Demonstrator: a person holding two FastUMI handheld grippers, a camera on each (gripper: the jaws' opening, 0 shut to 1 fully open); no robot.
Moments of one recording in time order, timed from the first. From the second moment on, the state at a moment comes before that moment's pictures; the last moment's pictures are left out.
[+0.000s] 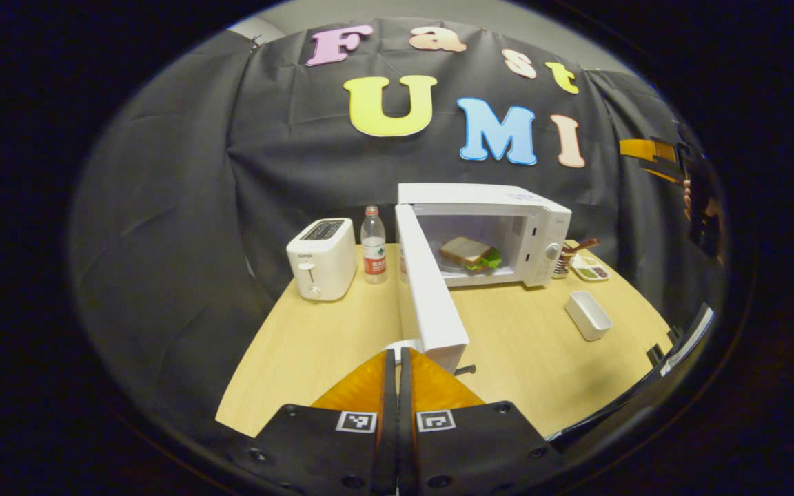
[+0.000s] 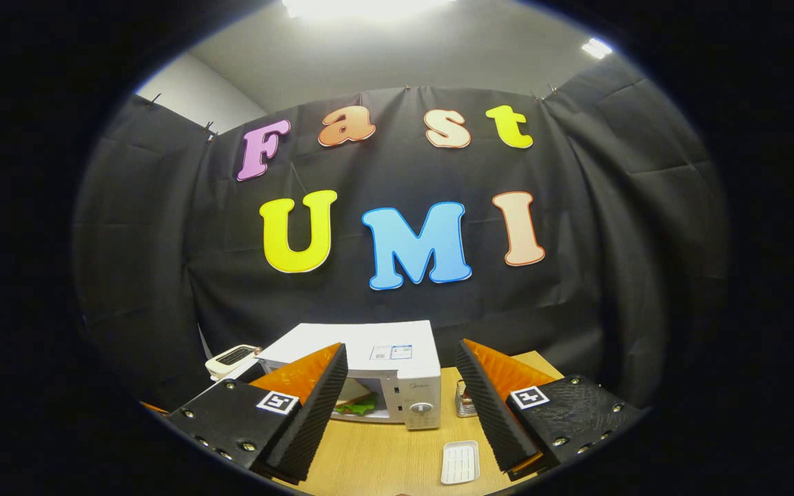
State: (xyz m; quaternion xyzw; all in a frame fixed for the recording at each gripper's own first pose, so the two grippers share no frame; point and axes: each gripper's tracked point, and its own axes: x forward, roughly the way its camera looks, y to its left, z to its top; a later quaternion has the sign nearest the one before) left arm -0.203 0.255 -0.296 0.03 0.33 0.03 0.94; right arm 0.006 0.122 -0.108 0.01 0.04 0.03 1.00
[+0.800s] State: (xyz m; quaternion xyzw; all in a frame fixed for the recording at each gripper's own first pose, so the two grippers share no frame) left arm -0.145 0.102 -0.308 0.00 0.33 -0.11 0.94; right arm 0.008 0.057 -0.102 0.01 0.05 -0.01 1.00
